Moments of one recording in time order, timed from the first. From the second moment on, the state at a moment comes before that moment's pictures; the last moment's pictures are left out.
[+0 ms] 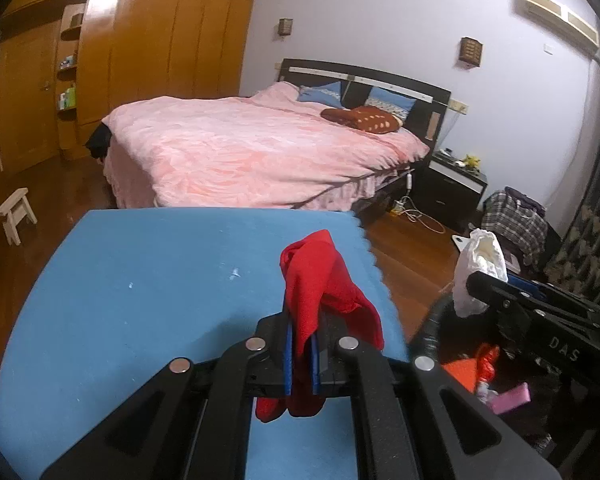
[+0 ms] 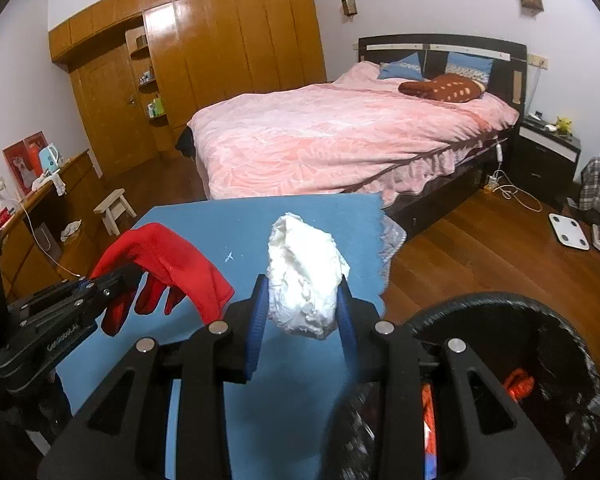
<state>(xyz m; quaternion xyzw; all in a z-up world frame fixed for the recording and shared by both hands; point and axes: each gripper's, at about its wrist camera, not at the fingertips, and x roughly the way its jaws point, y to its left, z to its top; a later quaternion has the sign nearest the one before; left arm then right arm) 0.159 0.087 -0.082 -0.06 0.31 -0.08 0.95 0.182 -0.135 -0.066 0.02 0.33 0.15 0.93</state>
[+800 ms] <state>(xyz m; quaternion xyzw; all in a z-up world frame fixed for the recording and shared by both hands) 0.088 -0.021 -0.057 -0.03 0.29 -0.18 0.94 0.060 -0.254 -0.049 0.03 0.30 0.07 0.95</state>
